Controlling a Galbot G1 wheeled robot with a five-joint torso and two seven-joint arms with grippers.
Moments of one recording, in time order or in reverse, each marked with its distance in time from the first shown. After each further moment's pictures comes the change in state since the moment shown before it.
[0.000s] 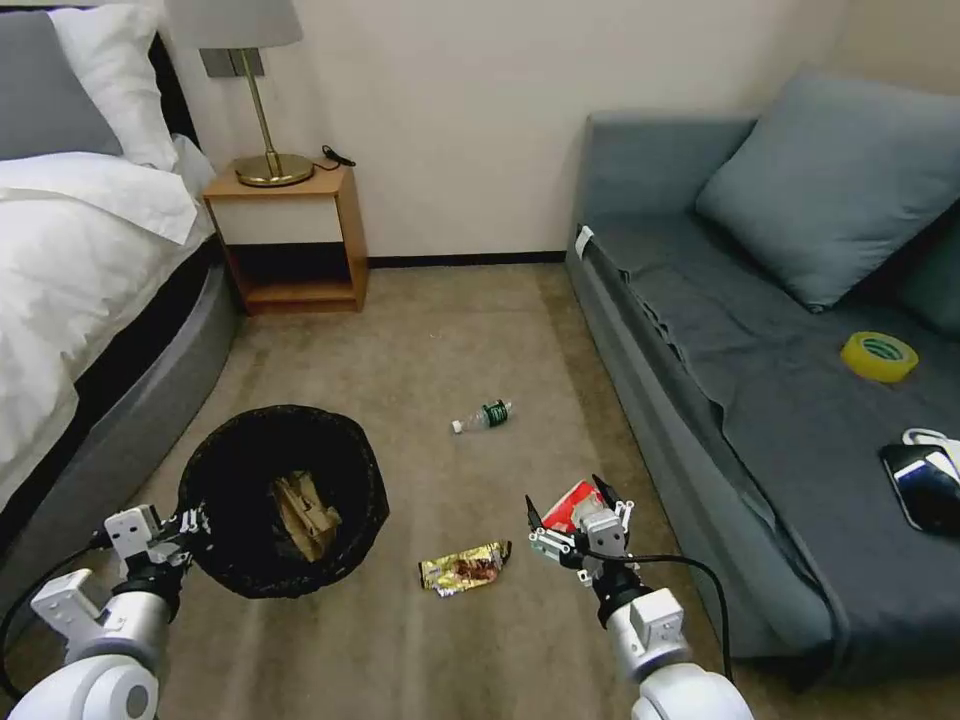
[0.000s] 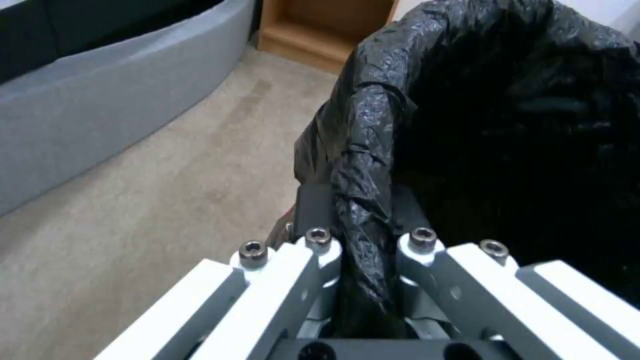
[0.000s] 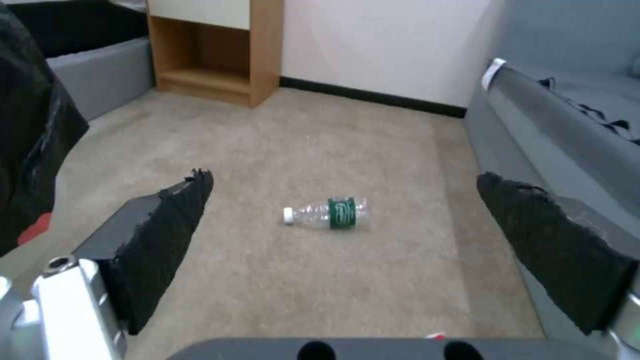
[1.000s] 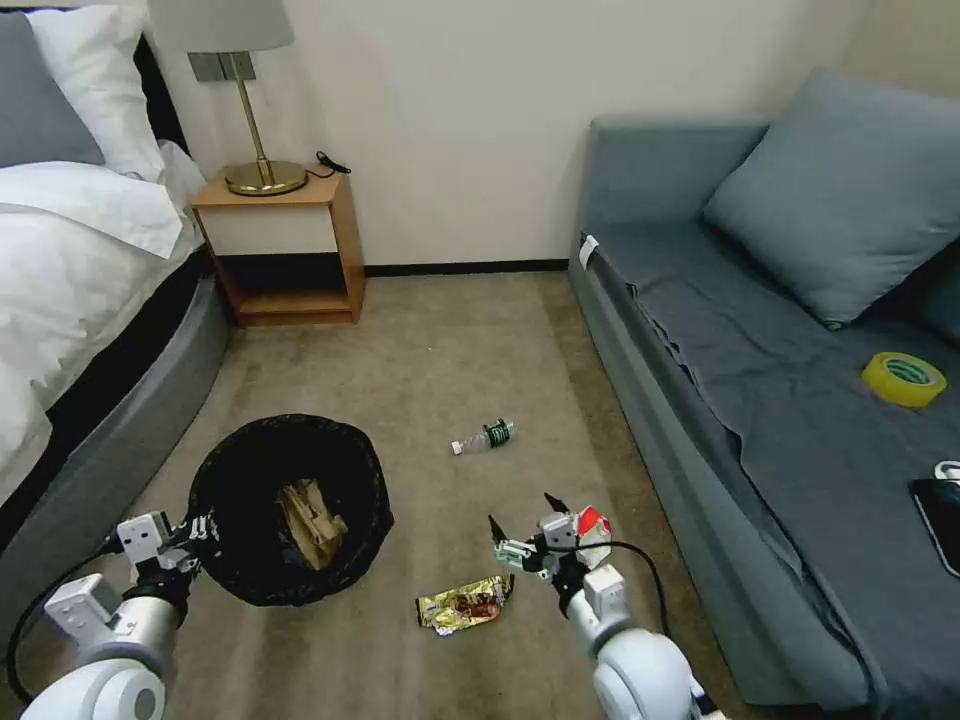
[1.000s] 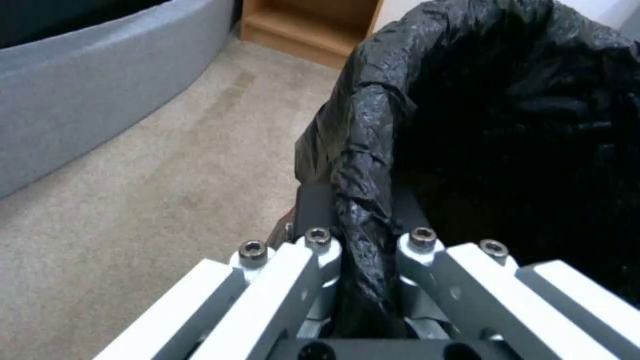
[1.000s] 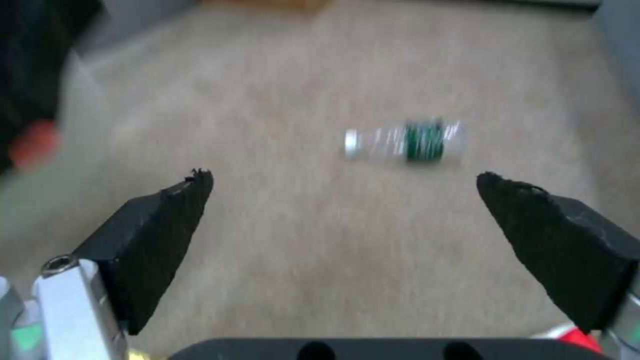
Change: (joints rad) left arm 0.009 -0.008 0.017 0.027 0.025 -0.014 0.036; right arm 0.349 -0.168 -0.247 -0.353 0.320 -0.097 0.049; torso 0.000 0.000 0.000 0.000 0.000
